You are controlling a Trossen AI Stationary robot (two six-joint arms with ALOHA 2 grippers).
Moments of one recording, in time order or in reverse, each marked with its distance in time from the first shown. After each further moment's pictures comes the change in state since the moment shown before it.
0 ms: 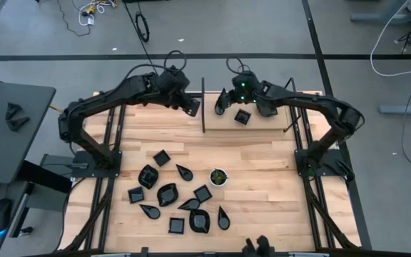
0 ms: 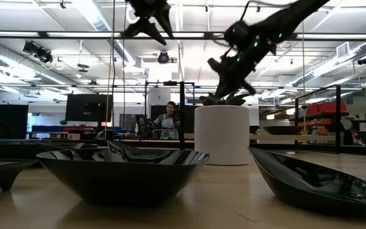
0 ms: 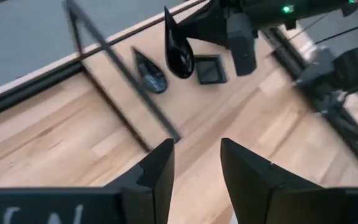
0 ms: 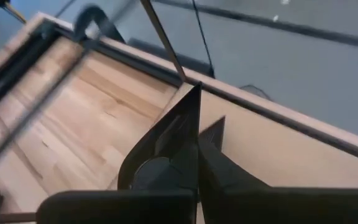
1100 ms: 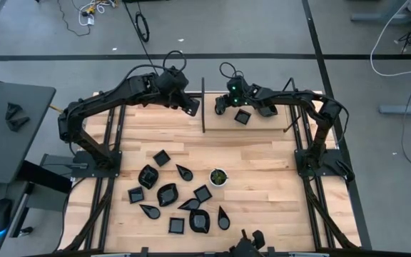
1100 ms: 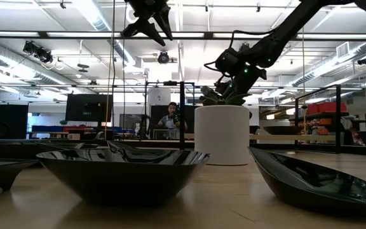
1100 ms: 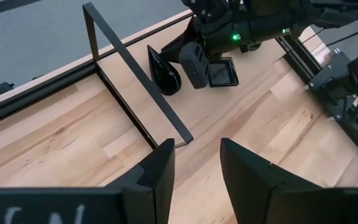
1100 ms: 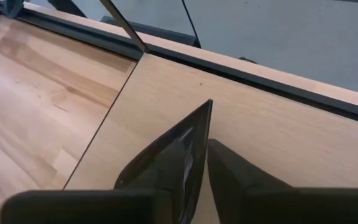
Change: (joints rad) left arm -0.006 -0.001 0.000 -0.010 -0.041 -0.008; right arm -0.043 0.216 0.002 0.113 -0.020 0.068
